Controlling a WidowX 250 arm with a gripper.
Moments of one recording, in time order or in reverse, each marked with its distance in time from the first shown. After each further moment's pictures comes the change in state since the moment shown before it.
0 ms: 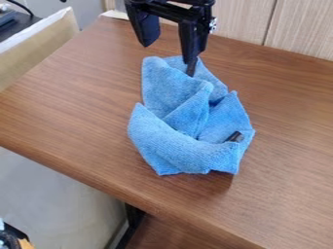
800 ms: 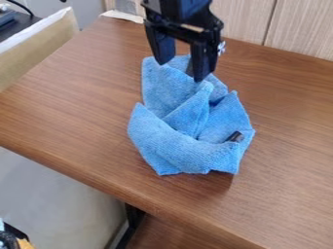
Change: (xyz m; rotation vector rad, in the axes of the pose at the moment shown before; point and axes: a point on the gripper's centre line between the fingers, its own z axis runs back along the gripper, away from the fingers) arm 0.008 -0.004 -0.038 -0.057 0.067 -0.096
